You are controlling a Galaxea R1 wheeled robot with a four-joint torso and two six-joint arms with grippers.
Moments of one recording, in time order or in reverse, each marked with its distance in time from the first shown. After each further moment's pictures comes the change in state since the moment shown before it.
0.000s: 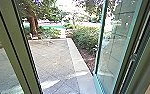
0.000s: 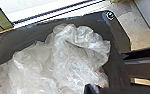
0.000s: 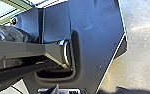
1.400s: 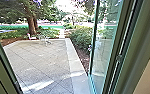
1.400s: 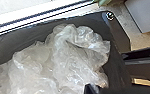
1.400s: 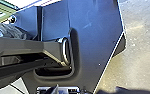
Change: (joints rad) left arm 0.000 0.000 0.000 0.000 -0.001 0.000; right arm -0.009 0.003 -0.013 0.000 0.002 0.000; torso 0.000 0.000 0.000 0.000
